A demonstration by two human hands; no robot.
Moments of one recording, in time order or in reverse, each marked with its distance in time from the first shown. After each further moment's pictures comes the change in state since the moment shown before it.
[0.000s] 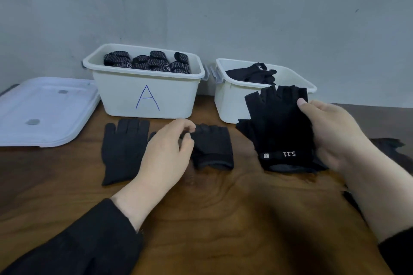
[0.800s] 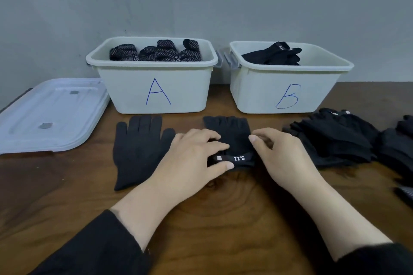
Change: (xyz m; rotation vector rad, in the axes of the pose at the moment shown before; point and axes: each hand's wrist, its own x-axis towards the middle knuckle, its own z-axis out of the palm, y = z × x) left_hand 0.004 -0.022 0.008 0.338 -0.432 0.233; right_hand 0.000 0.096 0.081 -0.743 -0.048 -0.165
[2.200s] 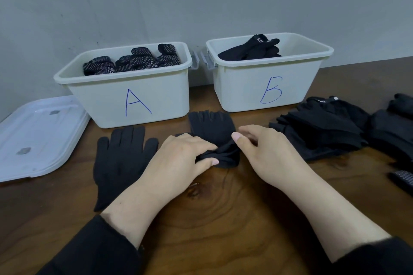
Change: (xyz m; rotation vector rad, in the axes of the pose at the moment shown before) left_hand 0.026 0.000 0.007 0.057 -0.034 0.069; right_hand 0.002 0.002 -0.009 0.043 -0.093 -0.001
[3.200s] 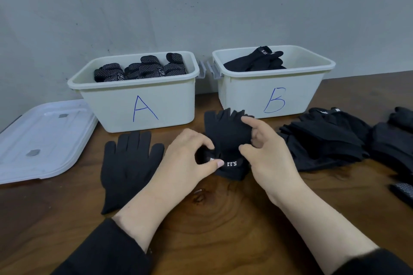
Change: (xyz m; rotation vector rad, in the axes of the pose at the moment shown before) left_hand -0.002 0.000 0.003 -0.338 0.152 -0.186; right_hand -0.004 -0.014 0.014 0.599 0.089 0.039
